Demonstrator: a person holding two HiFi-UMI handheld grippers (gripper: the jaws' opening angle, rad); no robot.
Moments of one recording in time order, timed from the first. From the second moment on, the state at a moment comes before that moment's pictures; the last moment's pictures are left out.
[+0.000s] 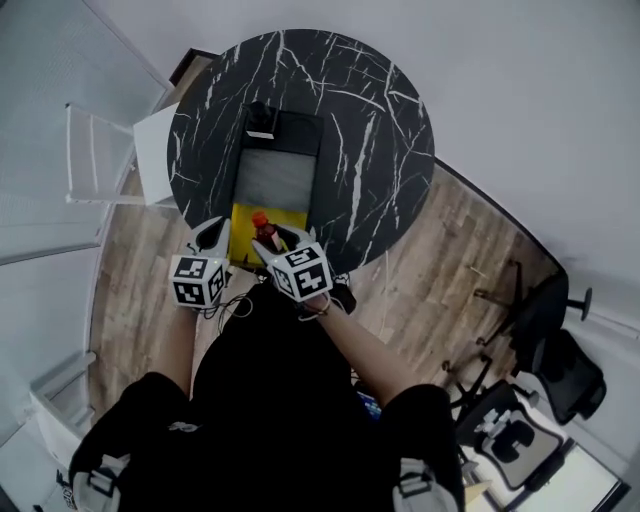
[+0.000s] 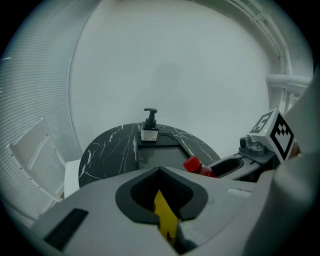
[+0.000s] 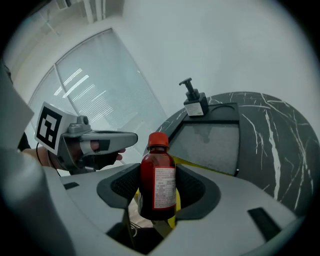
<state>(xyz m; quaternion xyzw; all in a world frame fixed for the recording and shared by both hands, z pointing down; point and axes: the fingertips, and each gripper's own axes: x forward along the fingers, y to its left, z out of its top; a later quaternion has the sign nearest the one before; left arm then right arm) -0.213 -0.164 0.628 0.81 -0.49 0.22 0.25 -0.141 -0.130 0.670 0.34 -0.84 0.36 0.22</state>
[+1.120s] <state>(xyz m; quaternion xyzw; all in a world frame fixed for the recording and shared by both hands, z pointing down) -0.261 -0.172 0.697 0.80 -0.44 0.27 0.32 -0.181 -0.149 0.762 0.40 -0.72 0.48 0.30</state>
